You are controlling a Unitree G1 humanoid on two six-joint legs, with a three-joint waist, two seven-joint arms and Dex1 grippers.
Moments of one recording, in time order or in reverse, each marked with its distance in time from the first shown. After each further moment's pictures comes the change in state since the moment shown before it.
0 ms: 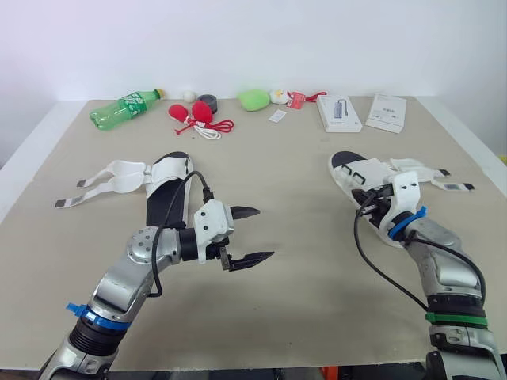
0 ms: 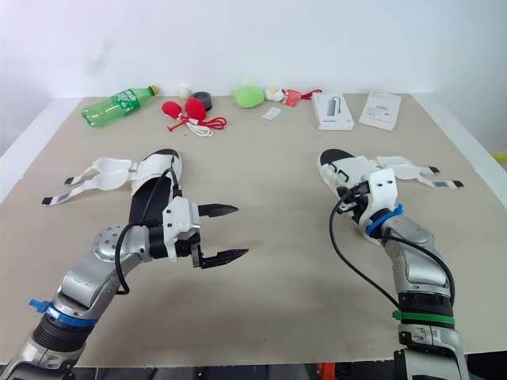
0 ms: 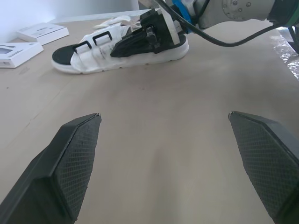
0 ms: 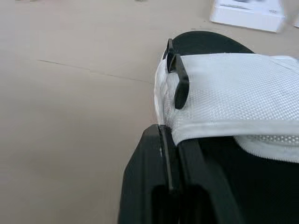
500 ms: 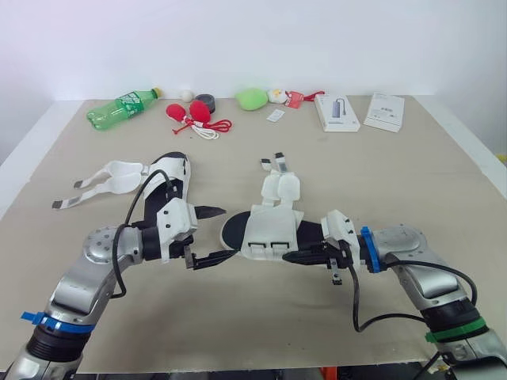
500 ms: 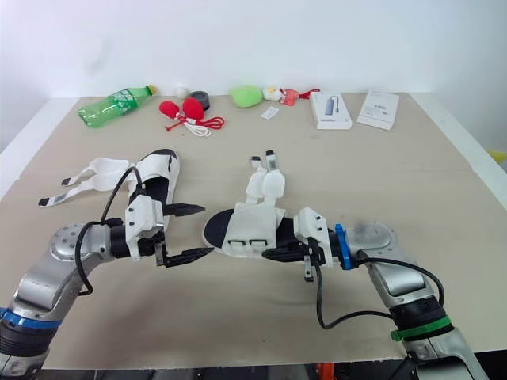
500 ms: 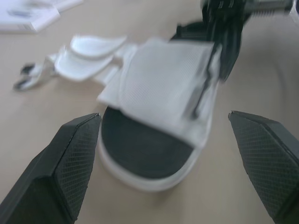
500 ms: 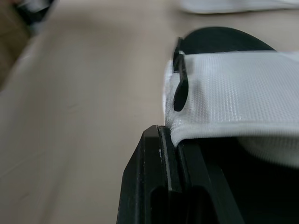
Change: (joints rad) left arm 0.119 0.169 0.154 -0.009 -0.057 -0.018 -0.100; right arm 0.030 -0.156 0.390 -0.238 0.062 -0.163 0.768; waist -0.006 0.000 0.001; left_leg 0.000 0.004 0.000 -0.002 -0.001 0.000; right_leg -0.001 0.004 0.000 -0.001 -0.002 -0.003
